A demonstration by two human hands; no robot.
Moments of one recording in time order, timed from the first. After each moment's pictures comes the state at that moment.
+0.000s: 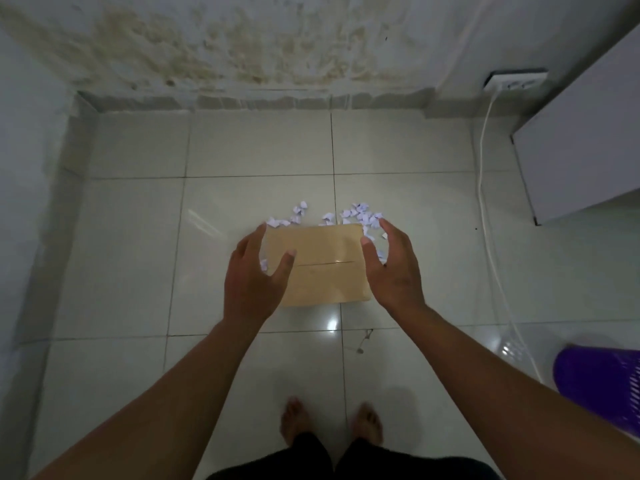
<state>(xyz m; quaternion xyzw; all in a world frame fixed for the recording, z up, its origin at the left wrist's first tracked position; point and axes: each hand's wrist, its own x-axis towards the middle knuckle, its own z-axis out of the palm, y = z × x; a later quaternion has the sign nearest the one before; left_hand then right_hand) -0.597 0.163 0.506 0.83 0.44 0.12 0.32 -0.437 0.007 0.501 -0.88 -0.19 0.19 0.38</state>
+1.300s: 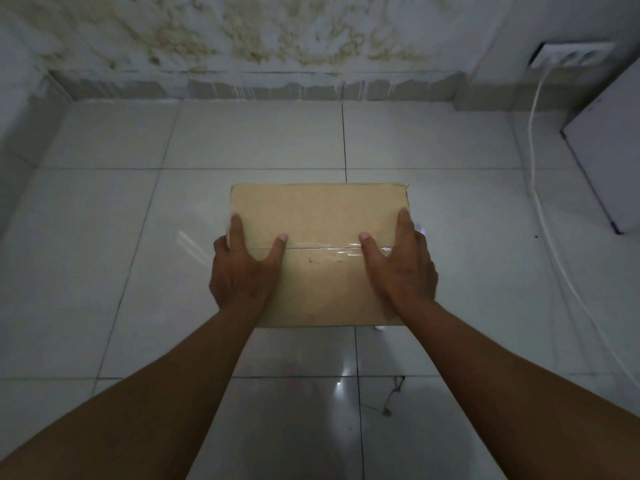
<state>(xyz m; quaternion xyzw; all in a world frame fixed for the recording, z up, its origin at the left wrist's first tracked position) -0.574 0.189 0.225 0.77 0.57 0.12 0.26 -0.416 0.033 0.223 -0.94 -0.16 0.10 0.28</state>
